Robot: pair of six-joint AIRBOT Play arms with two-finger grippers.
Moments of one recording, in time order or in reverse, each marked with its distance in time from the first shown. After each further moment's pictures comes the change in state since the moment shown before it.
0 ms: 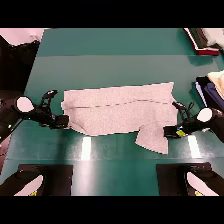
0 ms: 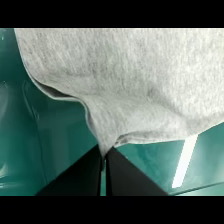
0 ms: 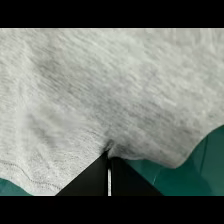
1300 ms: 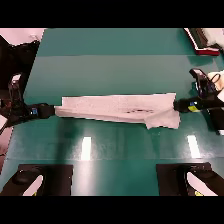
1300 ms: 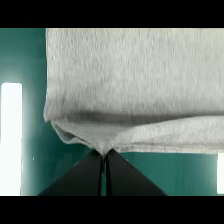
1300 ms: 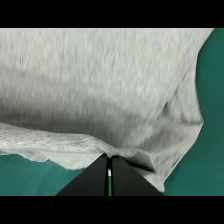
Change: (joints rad) left arm 0.000 0.341 -0.011 0.146 0.237 -0.139; right arm 0.013 0.007 0.402 -0.088 0.013 0.048
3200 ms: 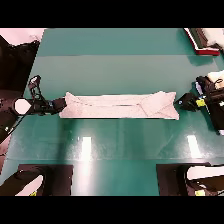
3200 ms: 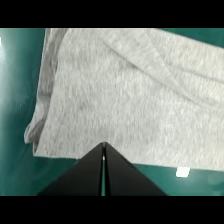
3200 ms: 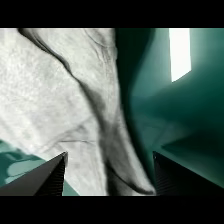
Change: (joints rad) left arm 0.003 -0.306 0.001 -0.071 0.147 -0.118; right arm -0.487 -0.630 0.207 0.489 0.222 -0.440
